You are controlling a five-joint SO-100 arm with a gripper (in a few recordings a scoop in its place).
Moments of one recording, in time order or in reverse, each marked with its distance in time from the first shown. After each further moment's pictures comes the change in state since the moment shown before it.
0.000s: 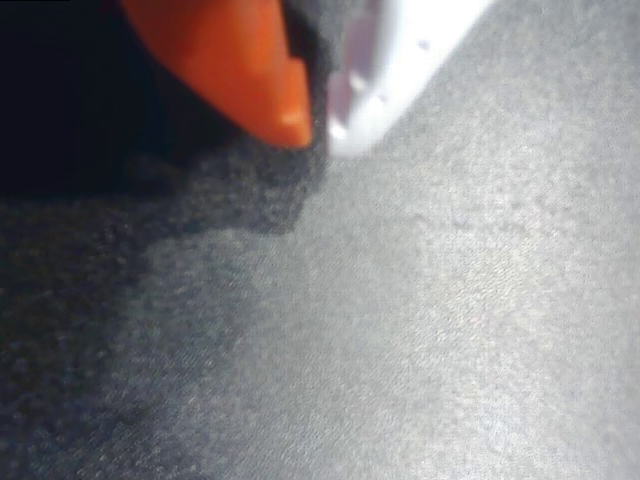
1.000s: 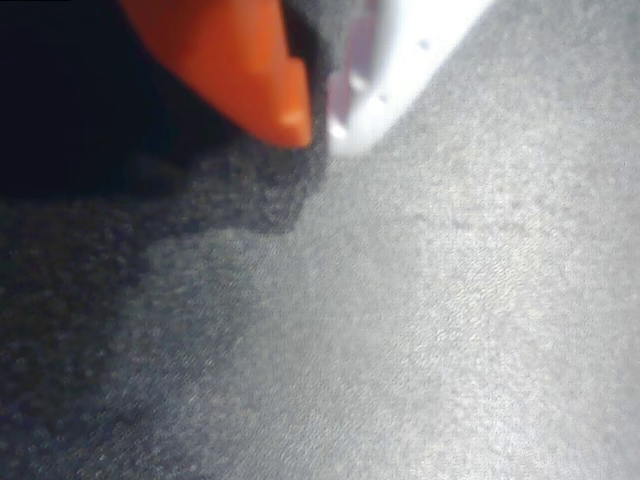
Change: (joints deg) arm 0.0 0.0 0.0 0.0 0.0
